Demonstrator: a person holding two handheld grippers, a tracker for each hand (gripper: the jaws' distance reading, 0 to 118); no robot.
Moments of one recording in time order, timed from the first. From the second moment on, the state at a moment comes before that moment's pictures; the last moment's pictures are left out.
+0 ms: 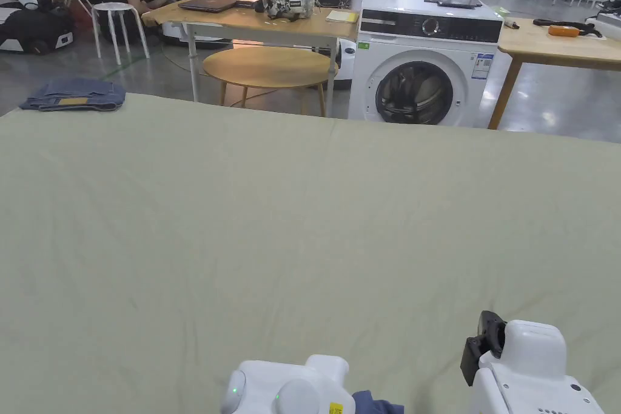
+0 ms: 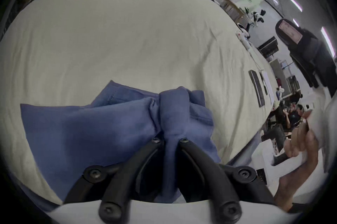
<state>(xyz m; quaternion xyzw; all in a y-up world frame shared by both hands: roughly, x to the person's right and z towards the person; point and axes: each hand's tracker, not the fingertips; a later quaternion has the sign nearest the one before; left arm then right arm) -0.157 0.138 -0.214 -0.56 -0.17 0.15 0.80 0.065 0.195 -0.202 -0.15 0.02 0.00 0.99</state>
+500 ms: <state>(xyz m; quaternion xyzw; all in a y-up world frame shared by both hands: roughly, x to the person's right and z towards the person) -0.208 0.157 -0.221 -0.52 -0.25 0.26 0.77 0.073 0.195 -0.196 -0.14 0.02 0.00 0.99</state>
